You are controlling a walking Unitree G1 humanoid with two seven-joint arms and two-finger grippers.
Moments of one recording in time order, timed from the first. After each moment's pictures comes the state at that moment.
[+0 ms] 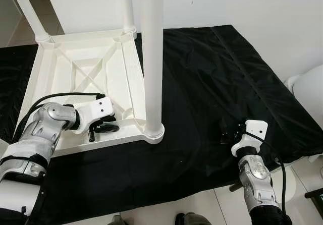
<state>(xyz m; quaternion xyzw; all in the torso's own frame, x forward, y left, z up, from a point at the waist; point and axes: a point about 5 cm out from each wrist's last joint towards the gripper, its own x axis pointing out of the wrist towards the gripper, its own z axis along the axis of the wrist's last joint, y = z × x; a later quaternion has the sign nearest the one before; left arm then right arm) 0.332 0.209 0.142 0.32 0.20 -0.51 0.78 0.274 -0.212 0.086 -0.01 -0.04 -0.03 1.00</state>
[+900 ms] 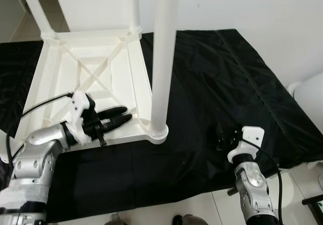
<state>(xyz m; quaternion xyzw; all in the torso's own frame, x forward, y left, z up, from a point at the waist) 0.269 0.183 0.165 0.00 -0.02 -0.49 0.87 0.259 -0.202 0.079 0.00 -0.04 -0.03 1.00</state>
